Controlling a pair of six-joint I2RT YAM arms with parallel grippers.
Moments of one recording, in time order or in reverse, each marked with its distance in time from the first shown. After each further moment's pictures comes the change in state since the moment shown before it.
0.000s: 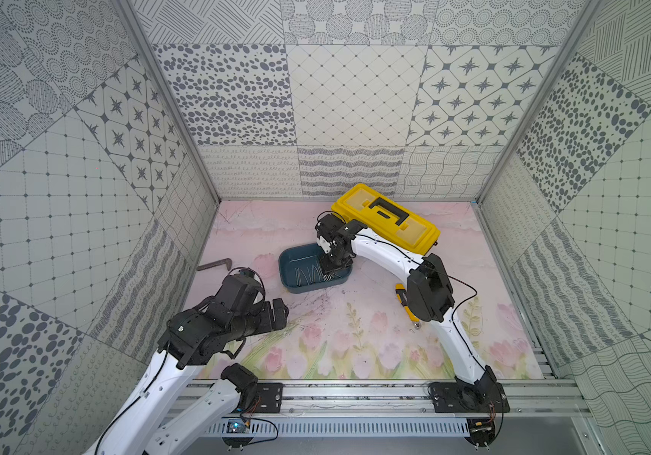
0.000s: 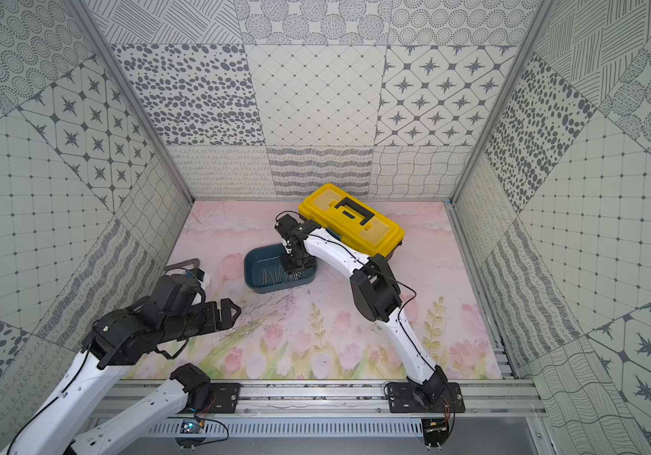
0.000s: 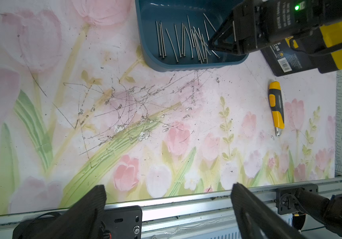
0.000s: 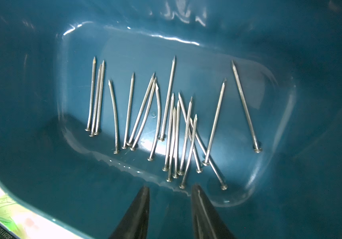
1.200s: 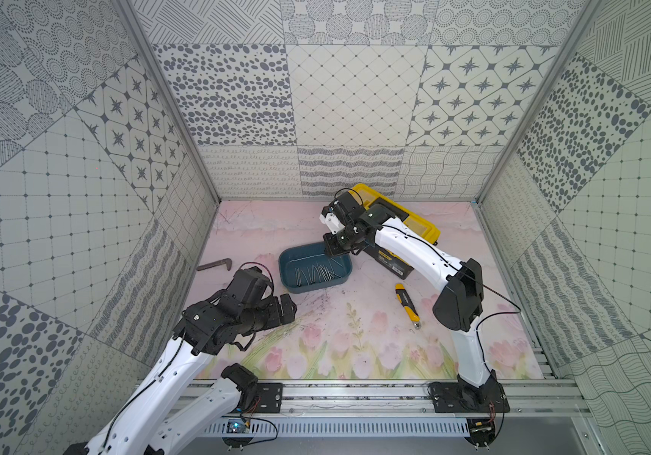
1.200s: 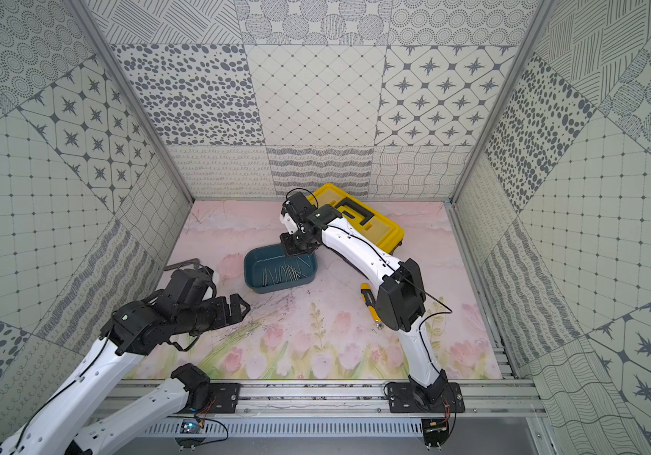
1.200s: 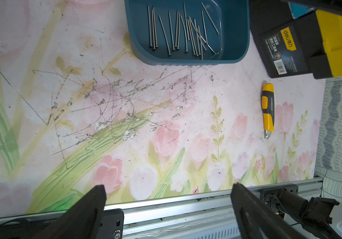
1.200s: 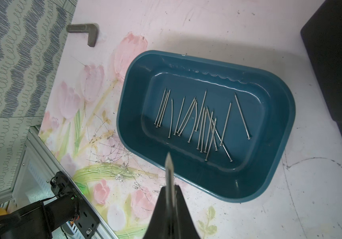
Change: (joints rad) left arm 0.000 0.053 -0.042 0.075 0.079 -0.069; right arm -0.022 -0.225 -0.048 0.038 -0.104 0.000
